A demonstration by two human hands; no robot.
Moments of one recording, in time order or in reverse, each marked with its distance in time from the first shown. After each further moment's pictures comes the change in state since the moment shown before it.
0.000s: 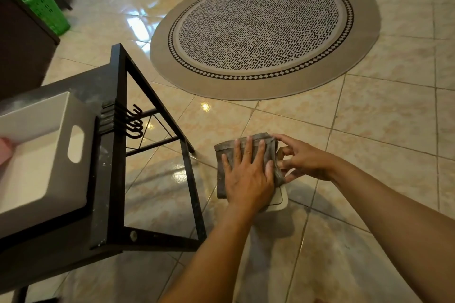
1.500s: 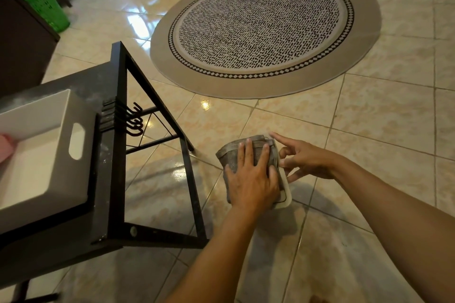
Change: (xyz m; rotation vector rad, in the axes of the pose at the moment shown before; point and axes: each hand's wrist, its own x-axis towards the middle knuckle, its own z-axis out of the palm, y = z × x) left_hand -0.012 0.009 0.002 -0.077 -0.029 -0.034; right_hand -0.006 -0.001 -0.005 -0.029 -0.032 0.003
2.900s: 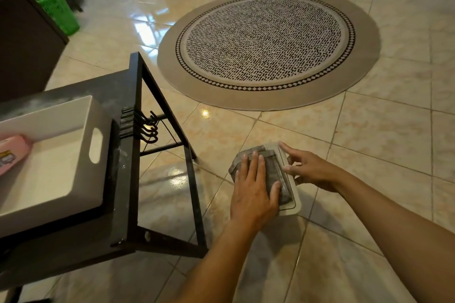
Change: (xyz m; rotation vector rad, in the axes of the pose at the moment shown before) left_hand -0.008 -0.012 0.003 -0.118 0.018 0.076; right_hand -0.003 0.000 -0.002 -0.100 0.113 -0.059
